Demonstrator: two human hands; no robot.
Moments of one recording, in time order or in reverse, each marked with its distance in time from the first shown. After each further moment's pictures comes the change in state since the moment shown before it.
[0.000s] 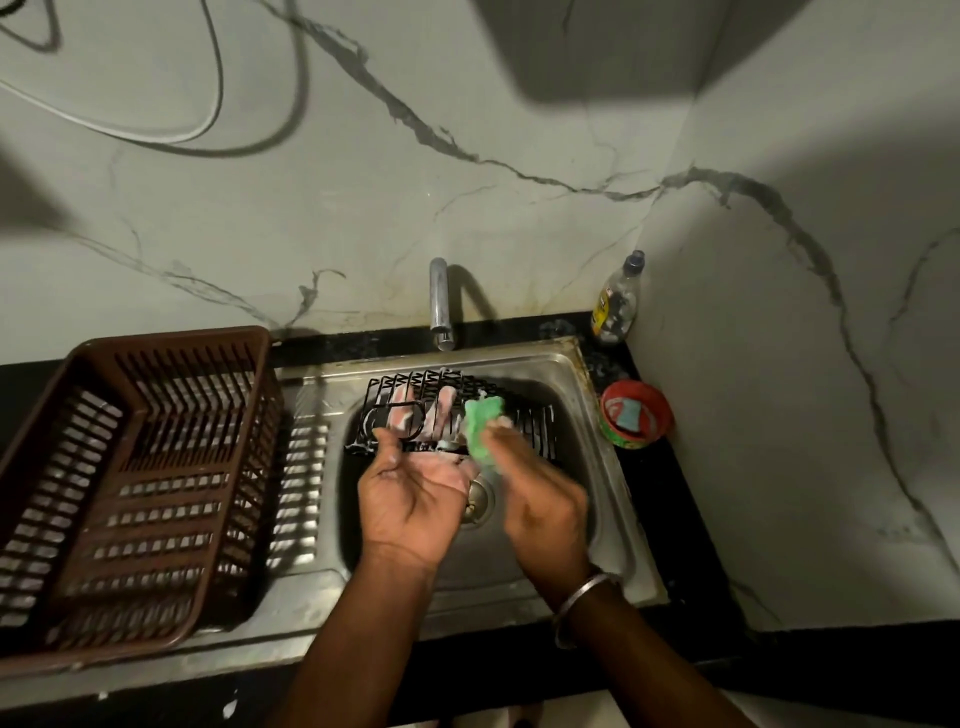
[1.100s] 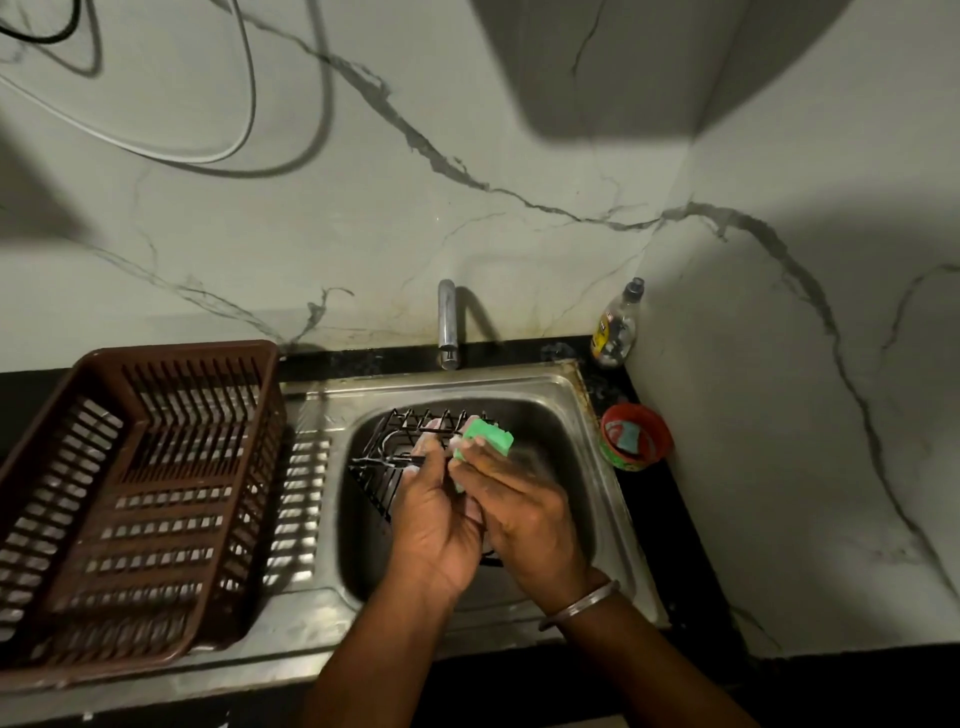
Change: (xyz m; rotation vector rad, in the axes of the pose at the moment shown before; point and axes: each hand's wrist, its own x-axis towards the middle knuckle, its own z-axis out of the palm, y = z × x) left_hand 0.003 -0.021 -0.005 0.078 0.110 0.030; right_hand 0.017 -0.008 0.009 -0.138 -0.192 -0.244
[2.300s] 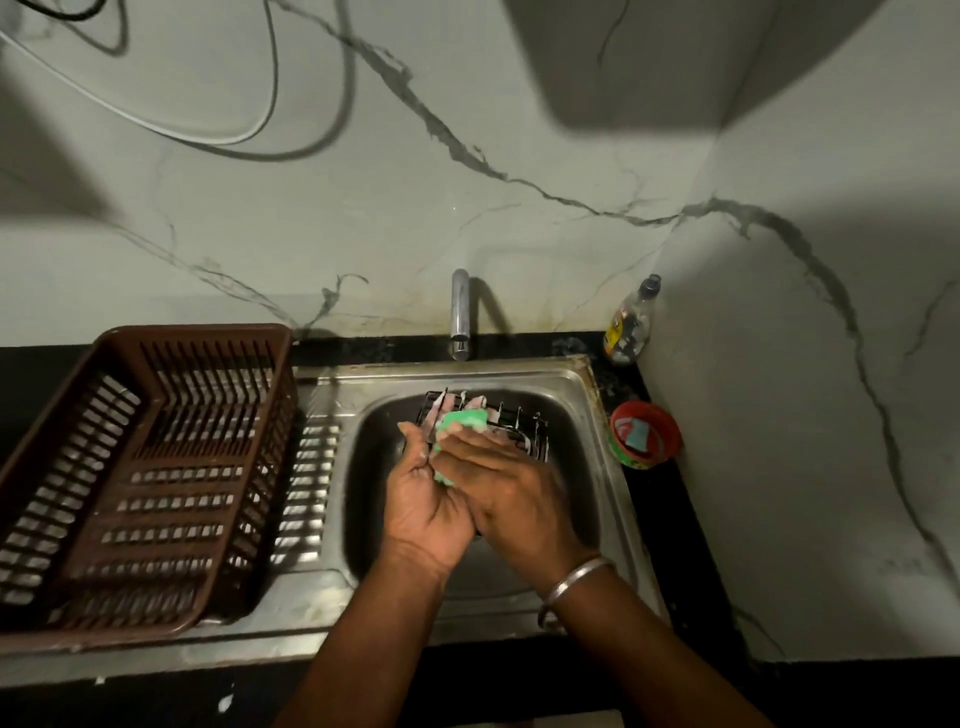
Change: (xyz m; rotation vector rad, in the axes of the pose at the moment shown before) left_hand -0.001 0.017 -0.001 -0.059 -0.106 -0.010; right_hand 0.019 -0.003 0.007 -0.089 -0.139 -0.100
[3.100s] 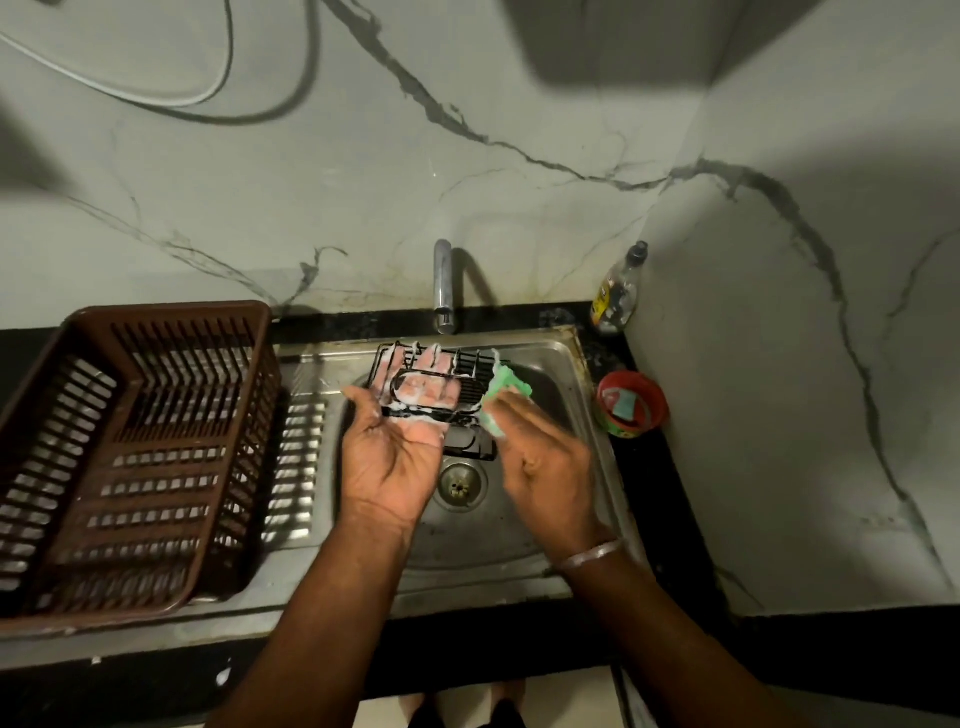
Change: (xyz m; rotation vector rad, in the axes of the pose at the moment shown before) left_hand 0.008 0.027 0.010 -0.059 0.018 0.118; right_hand -0.019 0.012 -0.029 -0.028 0.215 0.340
